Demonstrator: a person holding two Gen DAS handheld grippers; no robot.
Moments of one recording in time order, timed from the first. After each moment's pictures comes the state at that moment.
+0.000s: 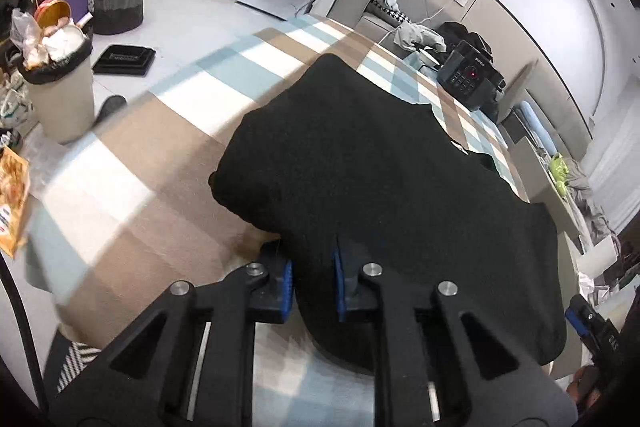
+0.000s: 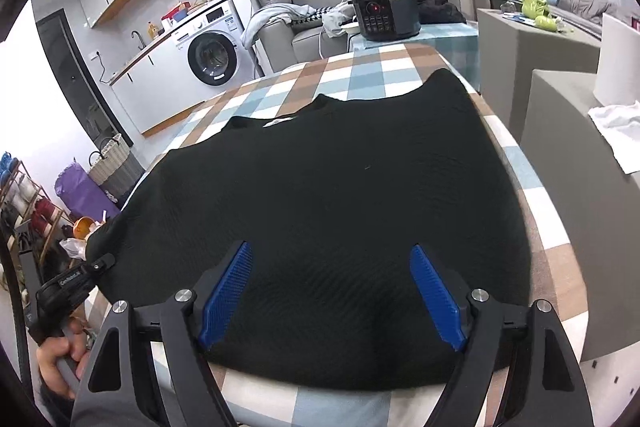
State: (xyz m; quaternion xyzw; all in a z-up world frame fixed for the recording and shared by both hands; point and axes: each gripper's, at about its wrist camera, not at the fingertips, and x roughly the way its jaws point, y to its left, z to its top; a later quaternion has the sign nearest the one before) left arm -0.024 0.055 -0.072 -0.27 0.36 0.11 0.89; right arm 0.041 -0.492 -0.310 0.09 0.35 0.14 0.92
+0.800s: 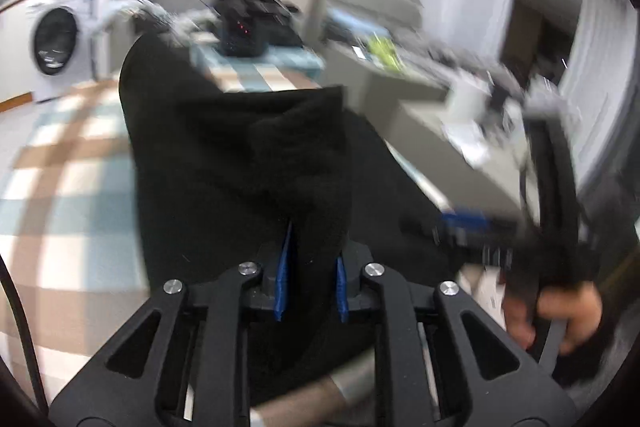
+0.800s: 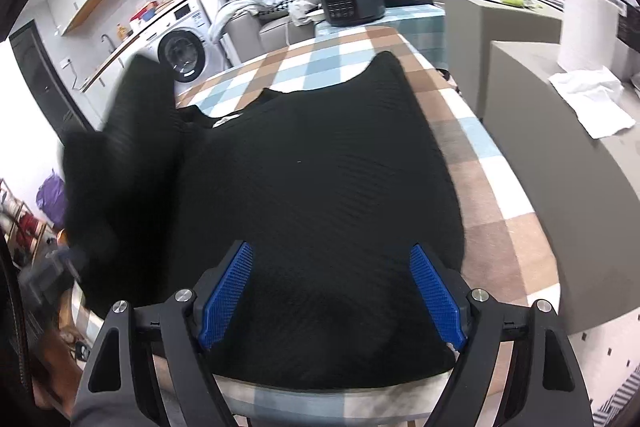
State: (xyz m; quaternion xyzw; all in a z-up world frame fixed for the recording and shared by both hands) left arm 0.017 -0.154 -0.002 -0.05 0.34 -0.25 0.90; right arm 0.039 -0.525 -0.321 0.11 0.38 0.08 0.92
